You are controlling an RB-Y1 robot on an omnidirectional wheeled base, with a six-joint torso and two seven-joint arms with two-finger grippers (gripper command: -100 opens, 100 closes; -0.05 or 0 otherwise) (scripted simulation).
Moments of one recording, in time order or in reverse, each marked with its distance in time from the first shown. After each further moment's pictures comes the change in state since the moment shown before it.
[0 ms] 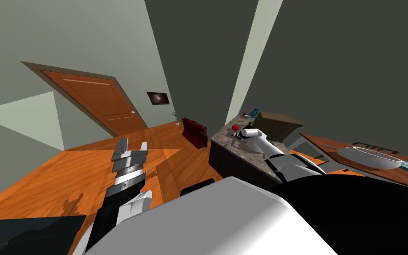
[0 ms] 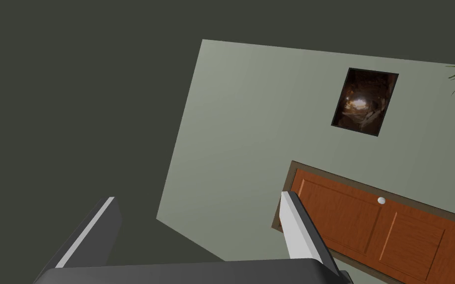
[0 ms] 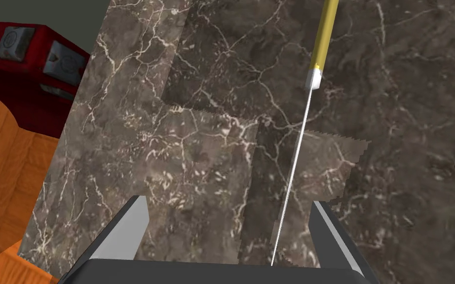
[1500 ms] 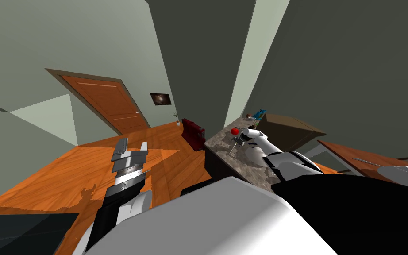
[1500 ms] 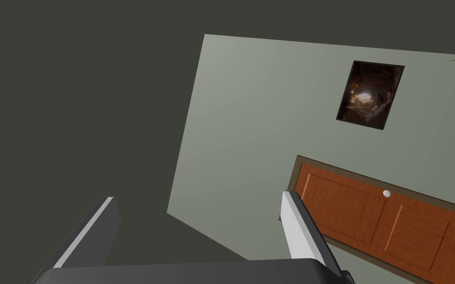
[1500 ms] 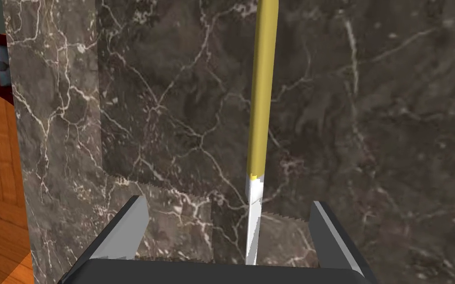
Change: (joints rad) left arm 0.000 0.000 0.000 0.000 0.000 0.000 0.000; right arm -0.055 0.000 -0.009 0.167 -0.181 0.235 -0.061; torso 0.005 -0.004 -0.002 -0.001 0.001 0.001
